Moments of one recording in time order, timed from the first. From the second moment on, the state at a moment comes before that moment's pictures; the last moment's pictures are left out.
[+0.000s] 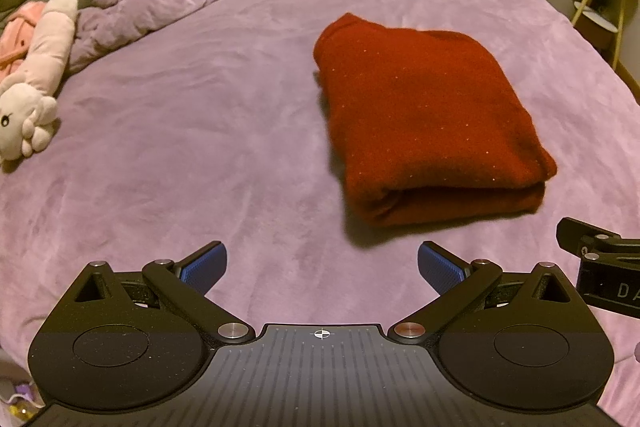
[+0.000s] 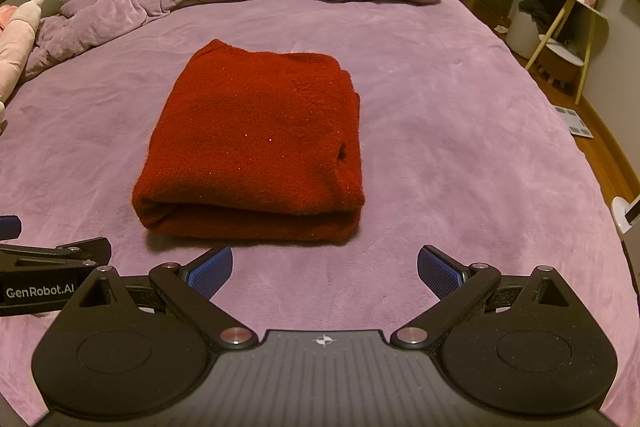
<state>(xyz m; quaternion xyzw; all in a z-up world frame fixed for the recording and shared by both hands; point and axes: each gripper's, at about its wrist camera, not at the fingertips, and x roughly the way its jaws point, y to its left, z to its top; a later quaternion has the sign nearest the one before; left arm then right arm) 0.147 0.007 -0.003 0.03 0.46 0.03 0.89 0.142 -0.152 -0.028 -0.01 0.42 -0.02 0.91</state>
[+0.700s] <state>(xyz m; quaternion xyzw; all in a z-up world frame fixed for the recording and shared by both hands) 0.142 -0.002 -0.002 0.05 0.45 0.02 0.89 0.141 -0.154 -0.026 -0.01 0.41 -0.02 0.91</state>
